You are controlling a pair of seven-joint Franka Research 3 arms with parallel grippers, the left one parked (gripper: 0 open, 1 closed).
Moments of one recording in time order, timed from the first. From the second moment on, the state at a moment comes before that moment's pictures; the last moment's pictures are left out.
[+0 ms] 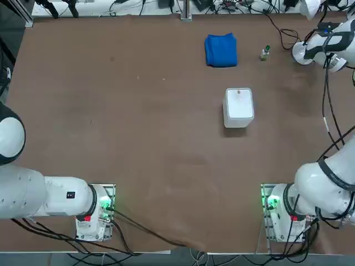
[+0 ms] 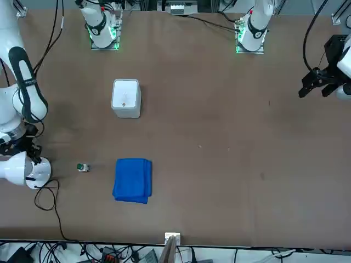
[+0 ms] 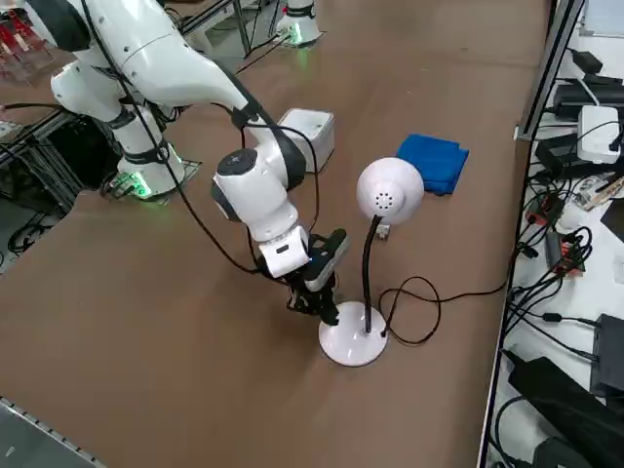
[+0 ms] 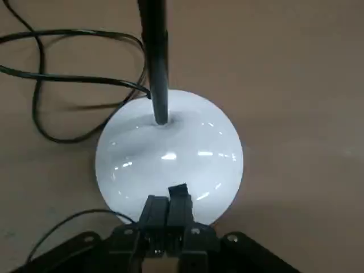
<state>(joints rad) -0.42 0.62 0.04 -1.90 0.14 2.92 -0.41</state>
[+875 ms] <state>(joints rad) -0.45 0.24 0.03 -1.89 0.15 2.02 -0.39</state>
